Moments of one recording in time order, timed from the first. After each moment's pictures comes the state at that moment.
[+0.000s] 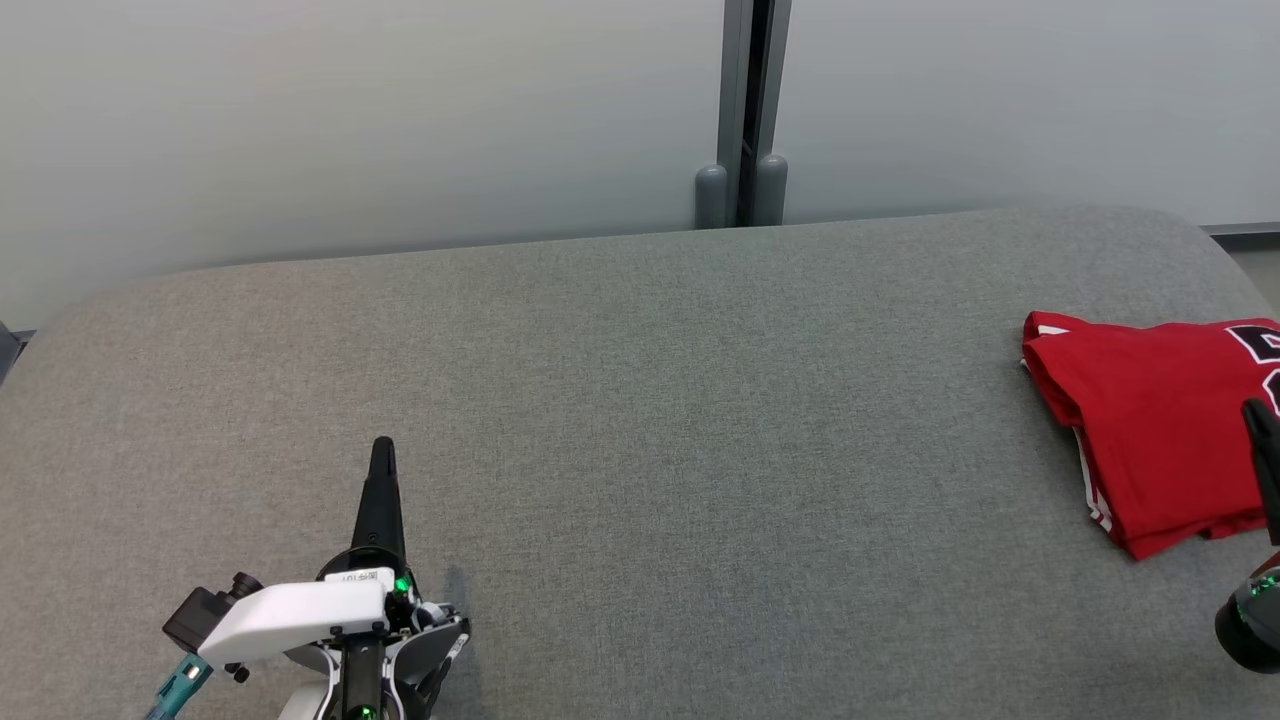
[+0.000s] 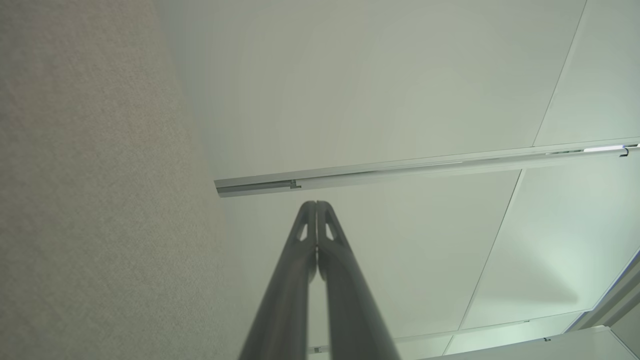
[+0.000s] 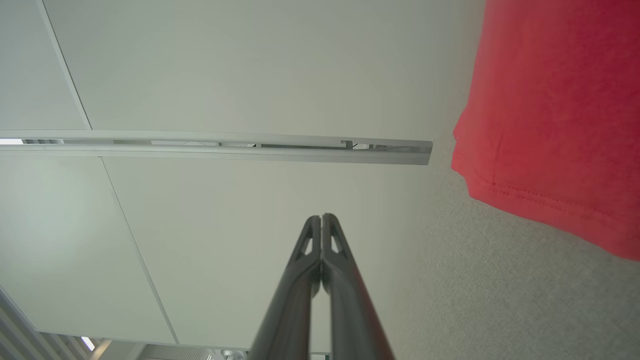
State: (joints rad) left arm -0.16 0.05 -0.24 0.28 -1.66 -0.13 -0.26; right arm -0.30 -0.12 -0.47 0.45 1.56 0.13 0.49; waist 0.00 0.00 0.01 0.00
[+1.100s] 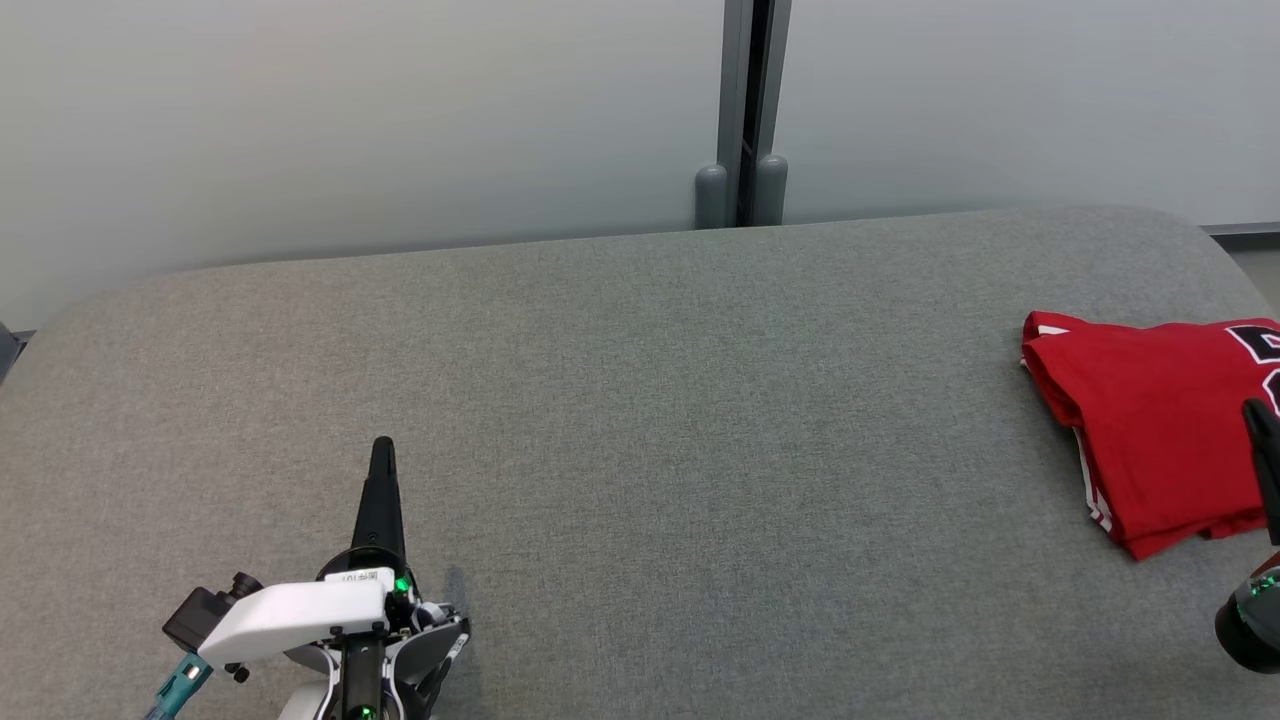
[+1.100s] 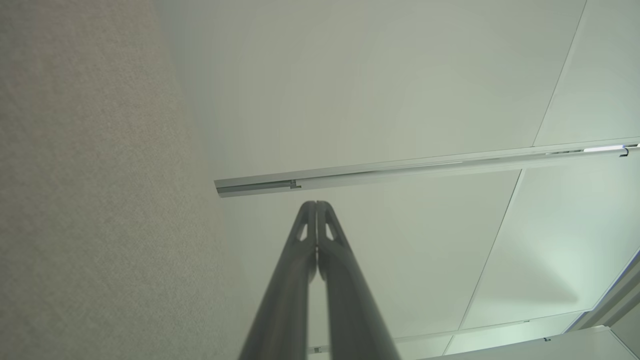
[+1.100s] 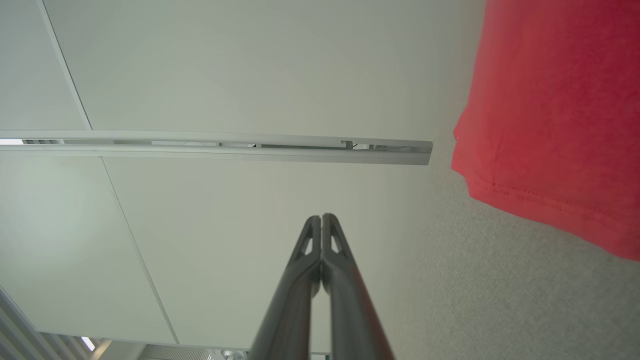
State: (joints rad) left arm -0.16 0.05 -0.24 0.28 -1.66 -0.13 -0.26; right arm -0.30 -0.12 -0.47 0.45 1.56 0.13 0.49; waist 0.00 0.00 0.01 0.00
